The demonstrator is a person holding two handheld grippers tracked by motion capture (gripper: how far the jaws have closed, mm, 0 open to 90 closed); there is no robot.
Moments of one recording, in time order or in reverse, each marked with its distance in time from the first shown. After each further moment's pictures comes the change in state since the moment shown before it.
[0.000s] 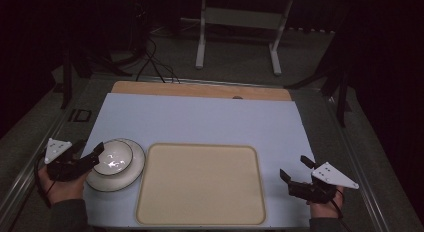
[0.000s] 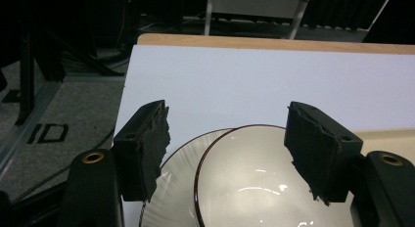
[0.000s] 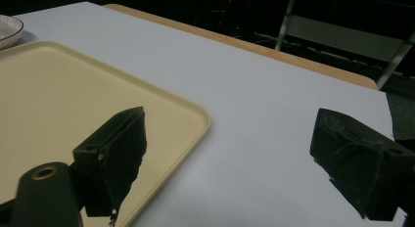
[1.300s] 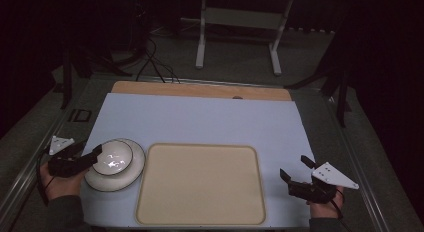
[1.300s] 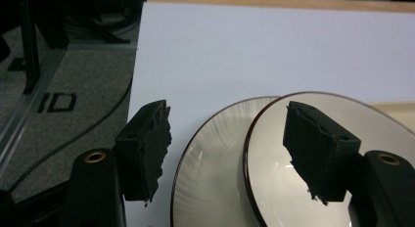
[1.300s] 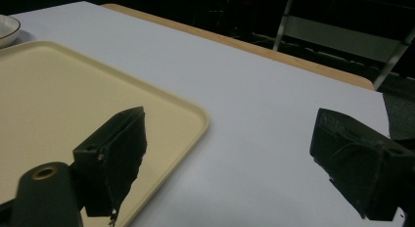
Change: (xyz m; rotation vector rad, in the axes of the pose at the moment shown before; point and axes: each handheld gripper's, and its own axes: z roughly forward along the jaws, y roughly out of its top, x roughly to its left) left arm 0.021 -0.009 0.023 0.144 0.030 0.007; right arm 0.000 0.000 0.000 -0.002 -0.008 -0.005
